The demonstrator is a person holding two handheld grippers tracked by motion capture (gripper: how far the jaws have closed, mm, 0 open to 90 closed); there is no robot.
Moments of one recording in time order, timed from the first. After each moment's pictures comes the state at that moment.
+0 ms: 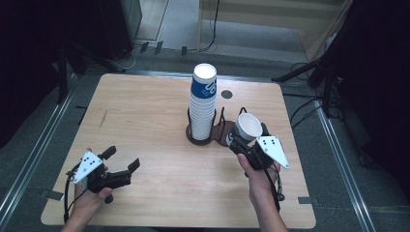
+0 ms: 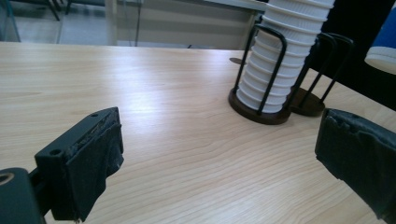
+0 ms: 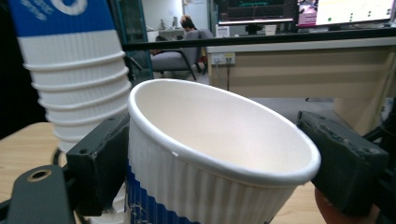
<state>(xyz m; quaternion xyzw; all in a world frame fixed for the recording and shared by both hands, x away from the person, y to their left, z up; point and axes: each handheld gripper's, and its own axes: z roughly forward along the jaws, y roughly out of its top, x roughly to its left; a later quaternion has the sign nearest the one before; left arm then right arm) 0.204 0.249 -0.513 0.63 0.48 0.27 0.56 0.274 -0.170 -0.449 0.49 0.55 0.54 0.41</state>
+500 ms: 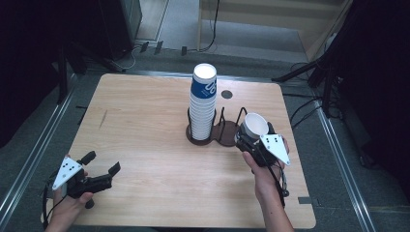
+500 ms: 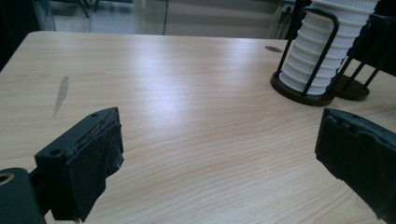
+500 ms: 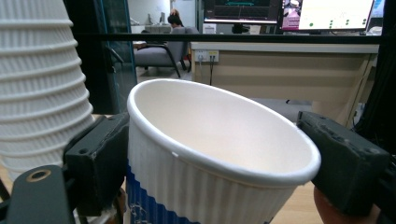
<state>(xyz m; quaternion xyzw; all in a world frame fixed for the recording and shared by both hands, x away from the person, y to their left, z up) 0.190 0.296 -0.529 0.62 0.50 0.29 0.52 0.292 -0.189 -0.469 0.49 0.56 0.51 0.44</state>
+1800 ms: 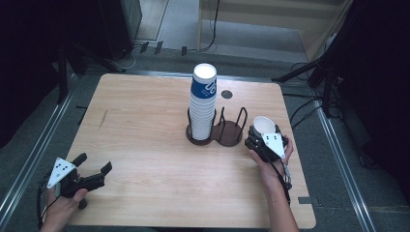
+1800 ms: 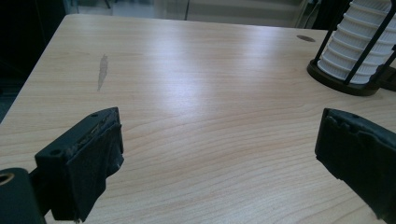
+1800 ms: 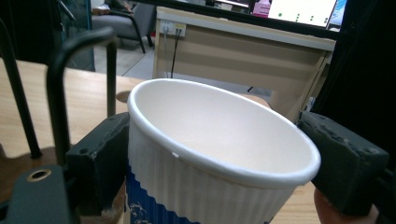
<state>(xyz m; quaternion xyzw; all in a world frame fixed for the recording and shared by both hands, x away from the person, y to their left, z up) 0.194 0.318 -0.545 0.62 0.53 0.30 0.50 0.336 -0.222 -0.529 0.49 0.58 0.43 0.49</state>
